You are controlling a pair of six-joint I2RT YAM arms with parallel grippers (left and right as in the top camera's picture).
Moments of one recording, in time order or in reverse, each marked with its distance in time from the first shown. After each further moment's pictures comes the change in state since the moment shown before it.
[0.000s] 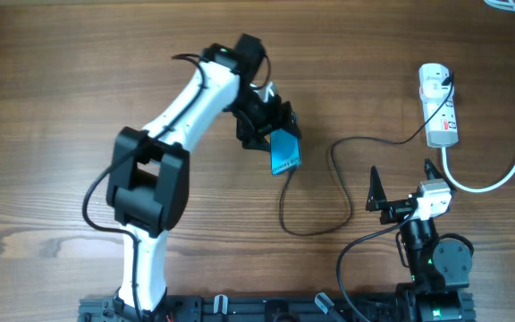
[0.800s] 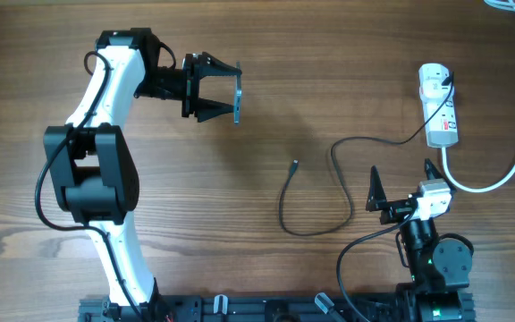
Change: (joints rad) left arm 0.395 -0.002 -0.001 -0.216 0.674 0.097; right arm 0.000 0.000 0.000 0.000 0.000 0.000
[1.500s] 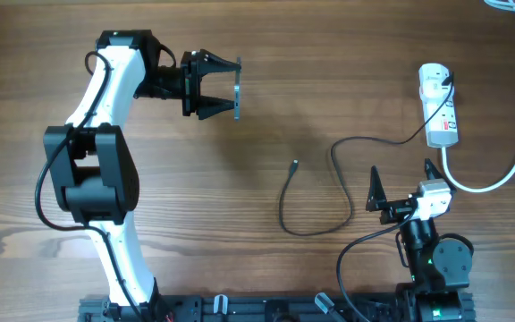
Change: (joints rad) left arm 0.000 0.000 0.000 -0.034 0.091 0.042; right arm 0.000 0.000 0.000 0.000 0.000 0.000
